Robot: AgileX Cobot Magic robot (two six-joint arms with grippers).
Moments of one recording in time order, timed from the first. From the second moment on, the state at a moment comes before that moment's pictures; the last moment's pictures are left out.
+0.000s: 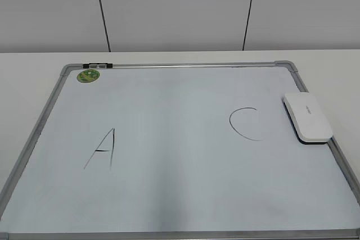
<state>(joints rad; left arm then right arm) 0.05 0.33 -0.51 -0.17 1.10 0.16 0.06 0.23 -0.49 -0.04 1.14 0.03</state>
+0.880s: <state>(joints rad) 0.05 0.33 -0.51 -0.12 1.10 0.11 0.06 0.23 -0.49 -0.04 1.14 0.03</state>
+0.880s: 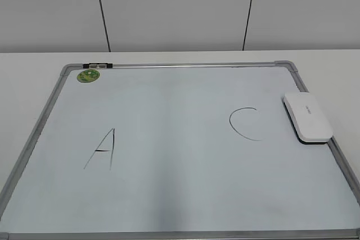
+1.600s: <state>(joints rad) 0.05 0.01 -0.51 -0.12 1.10 0.11 0.04 -0.02 -0.49 -0.04 1.14 0.03</state>
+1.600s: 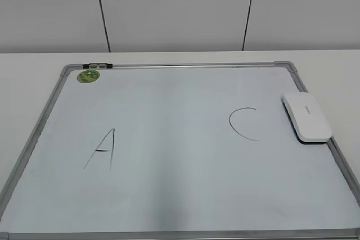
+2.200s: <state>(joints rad) 0.05 0.01 -0.51 -0.12 1.10 0.11 0.04 -0.02 -0.49 -0.04 1.14 0.03</state>
